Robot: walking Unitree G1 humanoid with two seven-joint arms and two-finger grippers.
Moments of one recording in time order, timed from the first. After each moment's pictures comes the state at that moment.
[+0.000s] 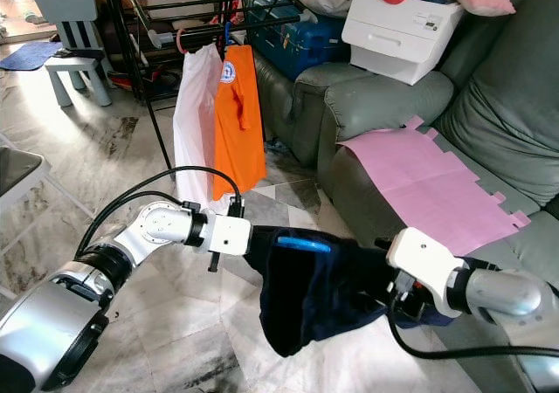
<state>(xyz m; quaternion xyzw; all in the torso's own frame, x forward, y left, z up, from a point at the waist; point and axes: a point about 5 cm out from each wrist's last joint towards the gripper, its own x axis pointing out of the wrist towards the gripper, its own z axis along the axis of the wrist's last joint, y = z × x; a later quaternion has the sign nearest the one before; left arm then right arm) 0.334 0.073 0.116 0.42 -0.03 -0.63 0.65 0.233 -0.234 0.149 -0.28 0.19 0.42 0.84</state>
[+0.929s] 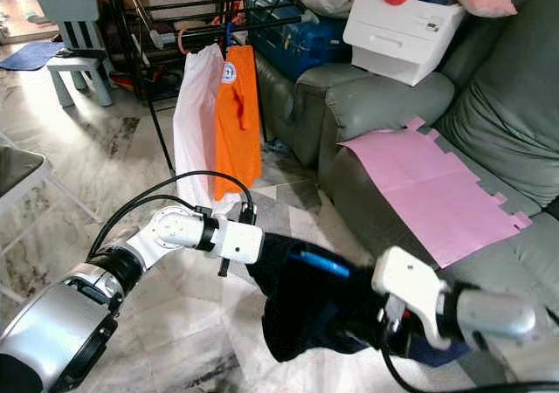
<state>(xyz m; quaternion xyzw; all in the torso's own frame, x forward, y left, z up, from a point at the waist) 0.330 0.063 0.111 0.44 -0.03 -0.65 0.63 0.202 -0.217 0.142 -0.21 0.23 0.48 0.82</state>
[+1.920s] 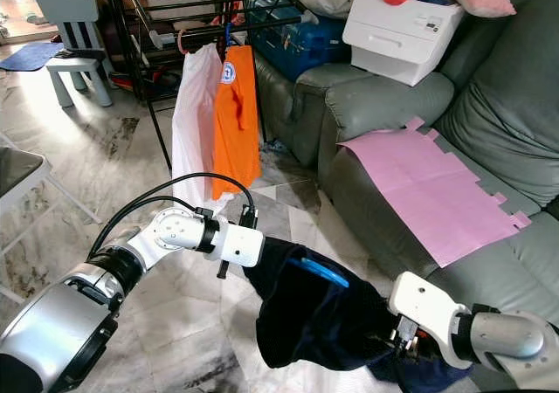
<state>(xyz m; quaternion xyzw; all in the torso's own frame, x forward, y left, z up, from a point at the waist) 0.329 0.063 0.110 0.44 -0.03 -0.65 0.62 0.194 -0.243 0.116 -0.25 0.29 0.43 0.81</state>
